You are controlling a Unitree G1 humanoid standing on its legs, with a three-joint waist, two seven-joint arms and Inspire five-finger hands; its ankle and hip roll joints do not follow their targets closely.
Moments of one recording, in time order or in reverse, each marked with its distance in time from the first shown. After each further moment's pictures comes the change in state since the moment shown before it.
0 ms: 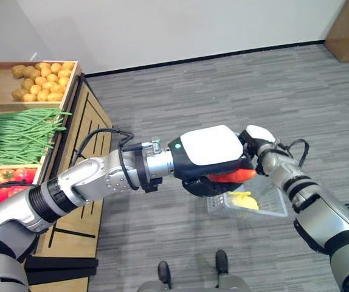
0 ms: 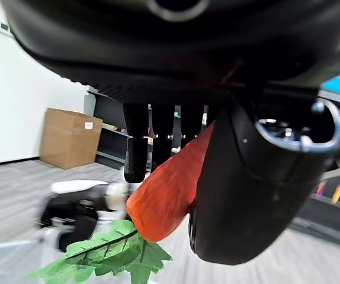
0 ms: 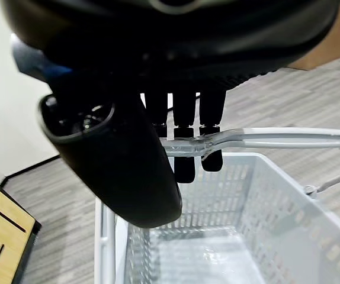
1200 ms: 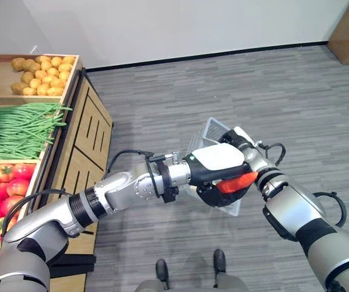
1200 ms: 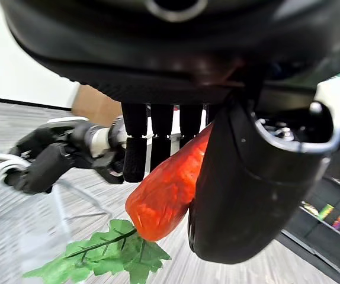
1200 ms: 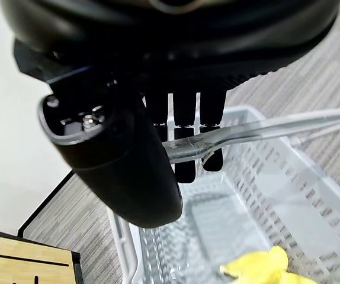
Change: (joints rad) left arm 0.066 -0.200 -0.083 0.251 -0.002 0.127 -0.038; right arm -0.092 0.231 -0.080 0.208 0.365 0.104 -0.011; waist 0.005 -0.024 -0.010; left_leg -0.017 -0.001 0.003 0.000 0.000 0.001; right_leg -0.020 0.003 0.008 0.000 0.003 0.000
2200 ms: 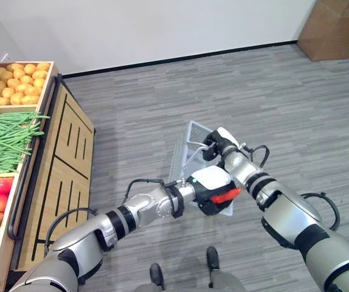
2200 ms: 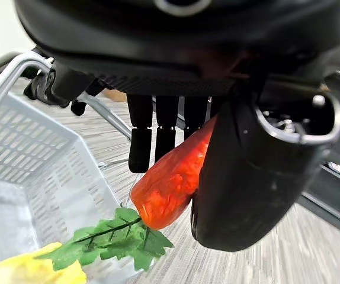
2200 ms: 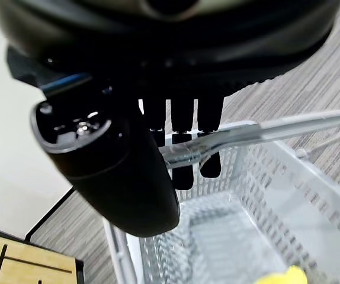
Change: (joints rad) left arm 0.108 -0.310 -0.086 0.462 0.372 -0.018 0.188; right arm 0.103 -0.038 0.180 -0.317 0.068 0.037 -0.048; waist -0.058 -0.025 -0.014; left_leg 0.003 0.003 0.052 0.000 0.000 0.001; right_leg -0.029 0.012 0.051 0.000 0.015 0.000
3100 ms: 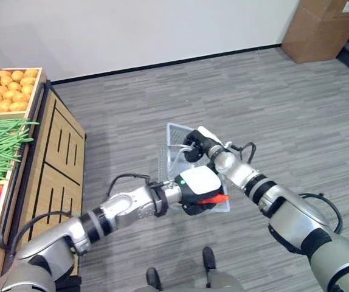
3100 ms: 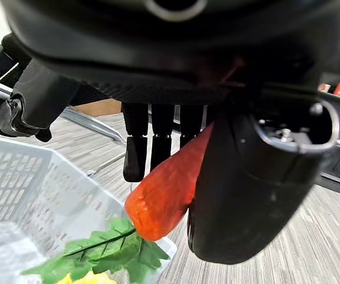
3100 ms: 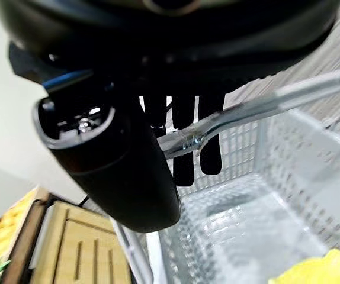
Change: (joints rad) left arm 0.098 0.305 0.104 -0.369 0.034 0.000 -0.088; right arm 0.008 0.019 0.020 -0.188 0.033 -0.002 0.057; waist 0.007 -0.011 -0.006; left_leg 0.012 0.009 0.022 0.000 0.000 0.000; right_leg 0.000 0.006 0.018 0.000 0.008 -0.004
